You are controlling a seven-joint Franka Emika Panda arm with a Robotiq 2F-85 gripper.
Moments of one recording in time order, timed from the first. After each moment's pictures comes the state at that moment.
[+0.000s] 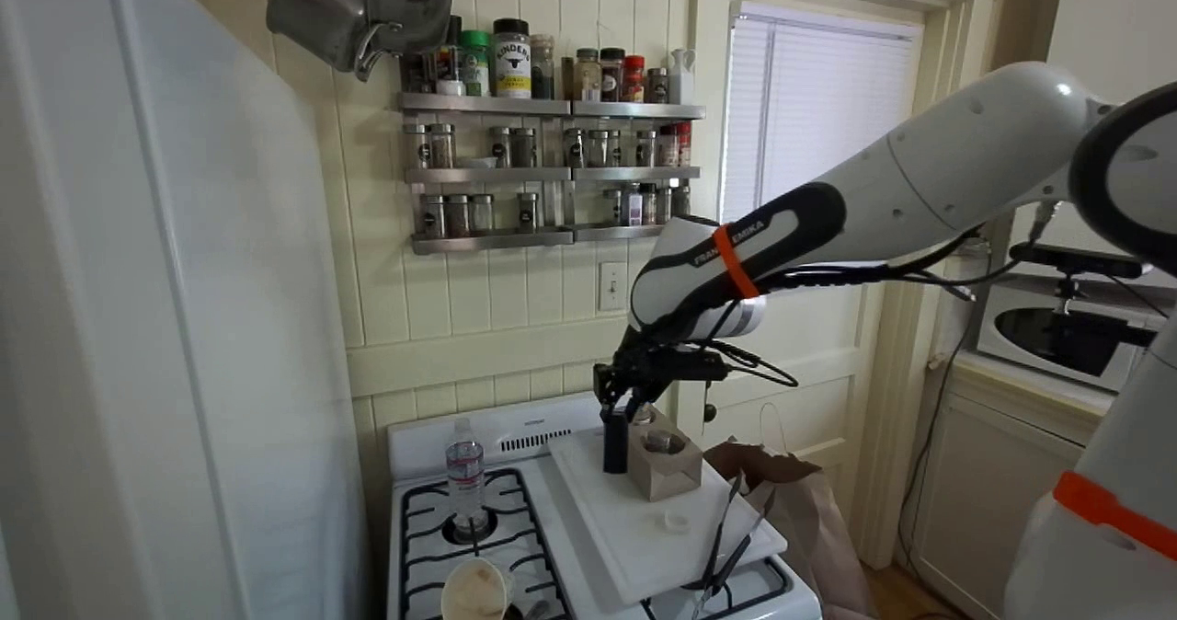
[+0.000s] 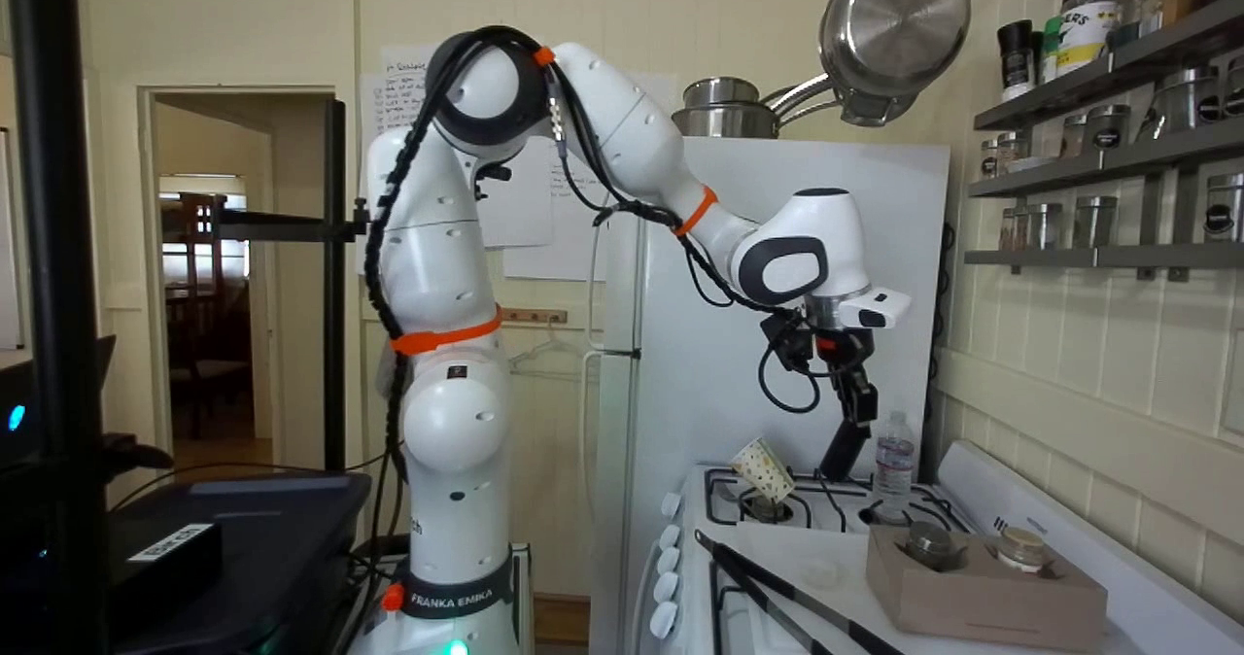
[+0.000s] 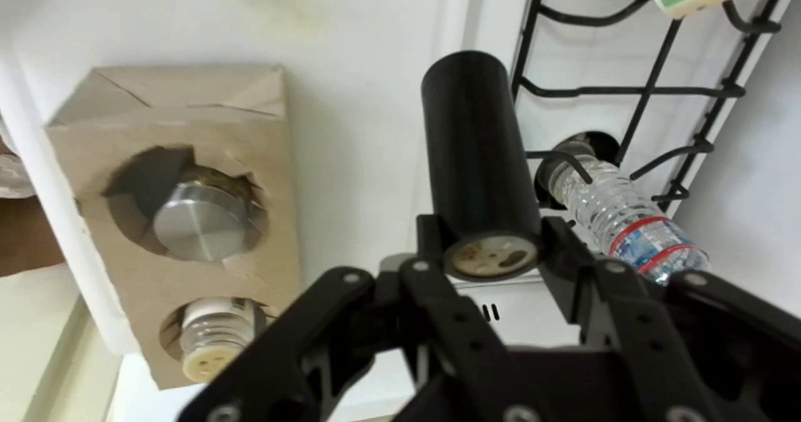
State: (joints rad) arm 0.05 -0.22 -0.02 -2.42 0.20 2.54 0.14
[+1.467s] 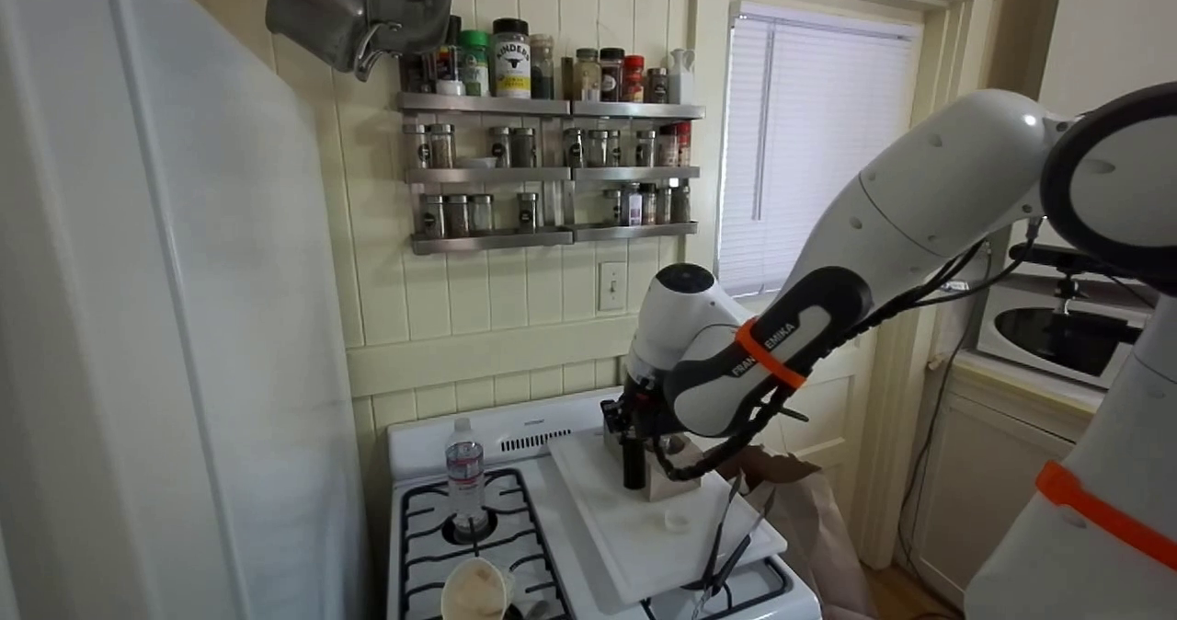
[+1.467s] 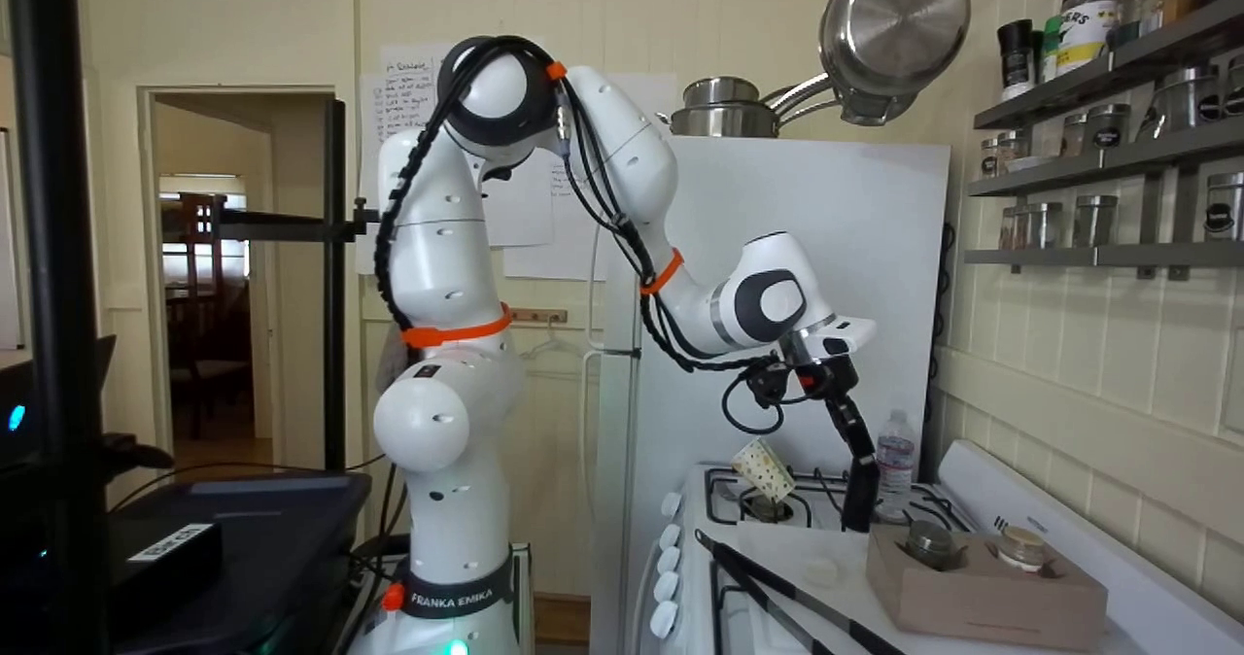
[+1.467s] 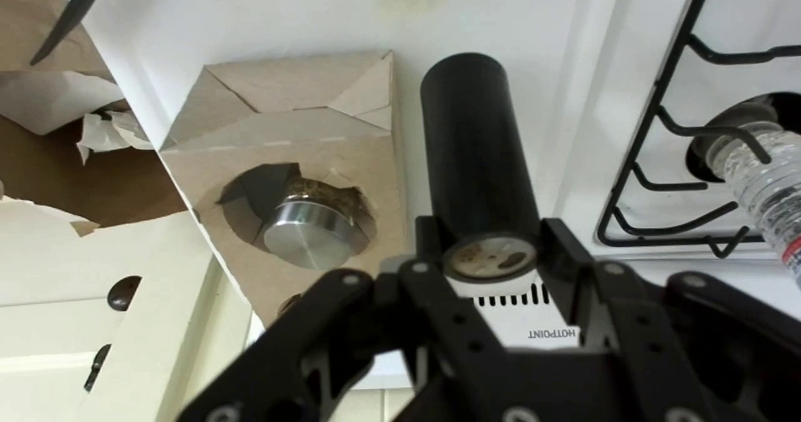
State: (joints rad) arm -0.25 -0.18 0.27 -2.56 -0.40 2.80 0.75
